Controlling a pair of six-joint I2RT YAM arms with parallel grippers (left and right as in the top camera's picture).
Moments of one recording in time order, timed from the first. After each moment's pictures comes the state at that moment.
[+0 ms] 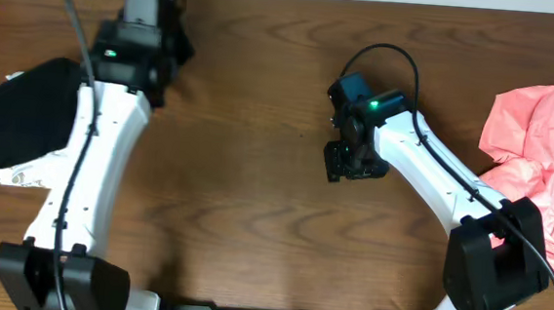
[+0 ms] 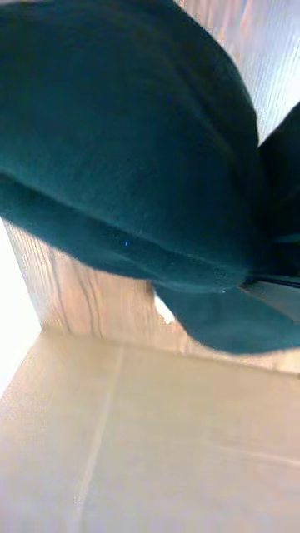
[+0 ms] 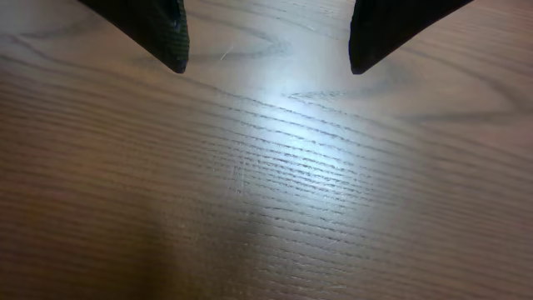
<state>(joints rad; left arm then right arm) -0.08 1.62 1.59 -0.83 -0.65 0.22 0.48 1.83 1.38 -1.11 -0.07 0.32</state>
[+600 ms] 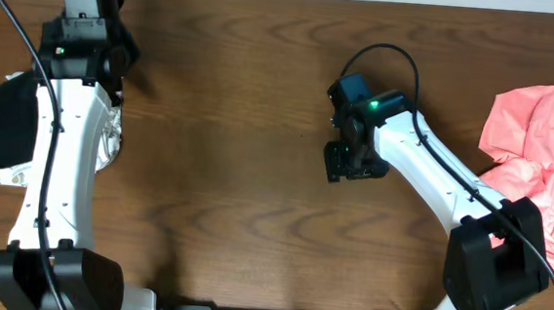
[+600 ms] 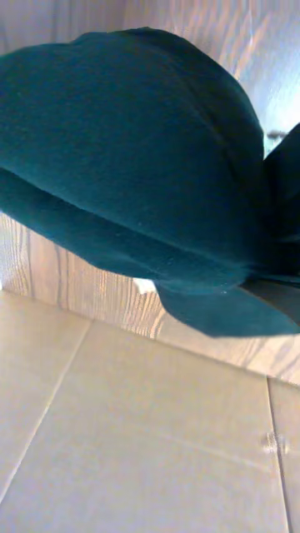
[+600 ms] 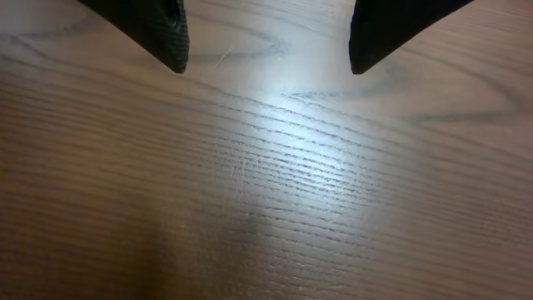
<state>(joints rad) 0.07 1.62 1.60 -0.82 -0.60 0.17 0.48 1.83 1.38 -1.11 -0.07 0.32</state>
